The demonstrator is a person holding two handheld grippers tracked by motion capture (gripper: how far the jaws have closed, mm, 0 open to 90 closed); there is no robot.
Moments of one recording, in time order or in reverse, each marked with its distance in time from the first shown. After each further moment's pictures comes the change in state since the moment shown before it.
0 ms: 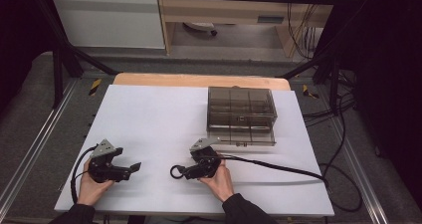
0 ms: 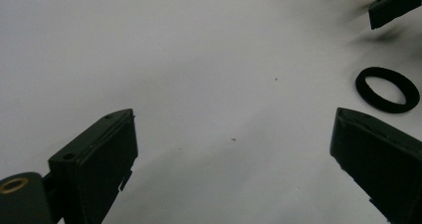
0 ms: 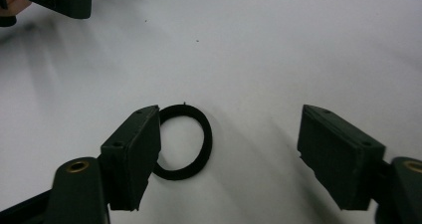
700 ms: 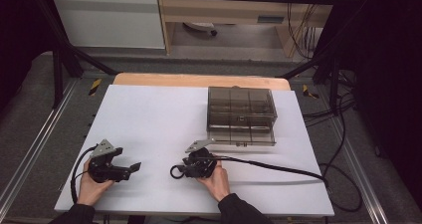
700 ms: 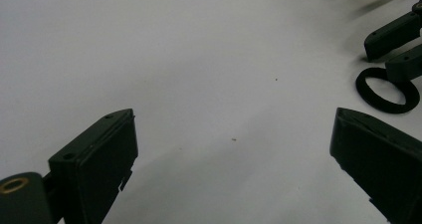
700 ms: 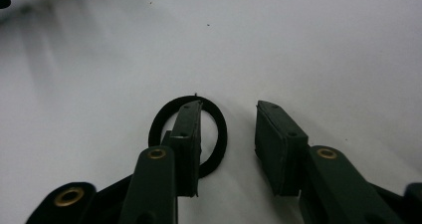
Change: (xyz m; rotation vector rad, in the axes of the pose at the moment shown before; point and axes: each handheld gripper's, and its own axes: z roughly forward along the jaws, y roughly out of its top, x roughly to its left) left arm 0.001 0.000 0.000 0.001 0.001 -0.001; right arm 0.005 -0.001 0.011 0.052 0.014 -0.006
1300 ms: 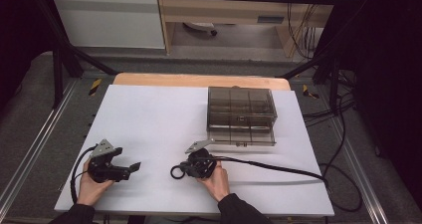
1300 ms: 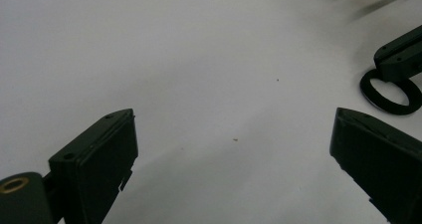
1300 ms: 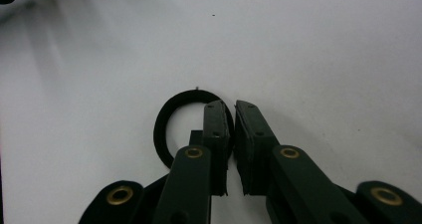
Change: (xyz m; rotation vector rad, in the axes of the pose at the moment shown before) left arm 0.000 0.000 0.000 -0.002 0.003 -0.003; right arm 0.001 -0.001 0.001 0.026 0.017 0.021
